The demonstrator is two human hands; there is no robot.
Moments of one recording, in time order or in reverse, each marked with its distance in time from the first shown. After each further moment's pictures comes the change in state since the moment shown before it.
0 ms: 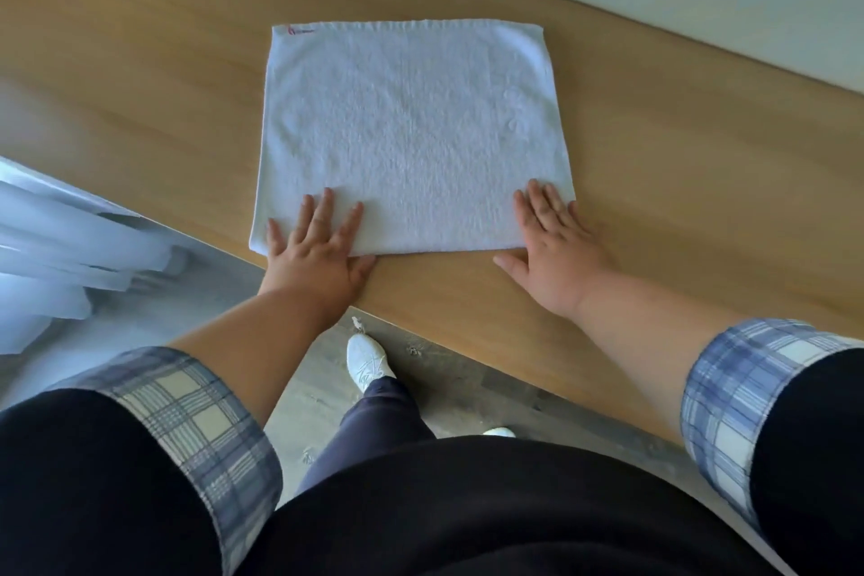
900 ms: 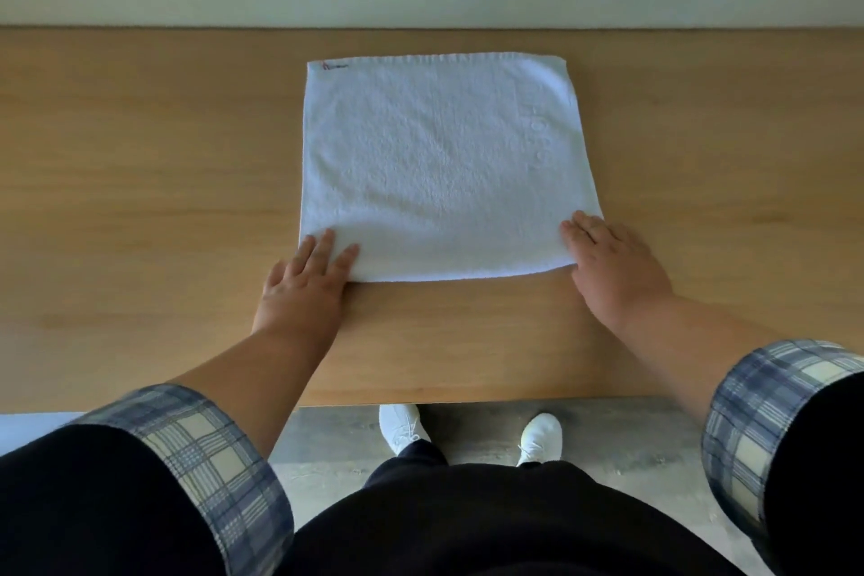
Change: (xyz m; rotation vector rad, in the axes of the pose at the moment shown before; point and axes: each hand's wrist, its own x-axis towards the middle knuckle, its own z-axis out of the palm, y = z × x) left_hand 0.097 -0.017 -0.053 0.141 -0.018 0.386; right_hand -0.046 0.019 -0.010 0.074 0.147 0.467
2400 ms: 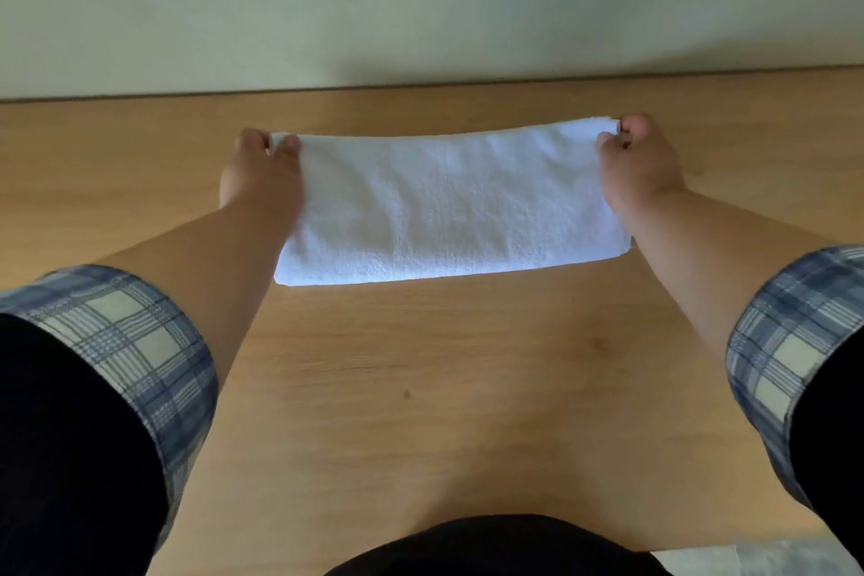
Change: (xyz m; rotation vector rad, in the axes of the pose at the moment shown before) left_hand 0.260 -0.030 -0.108 -0.739 0.223 -0.562; right_hand 0.233 0.044 -0.071 0.841 0.292 0.627
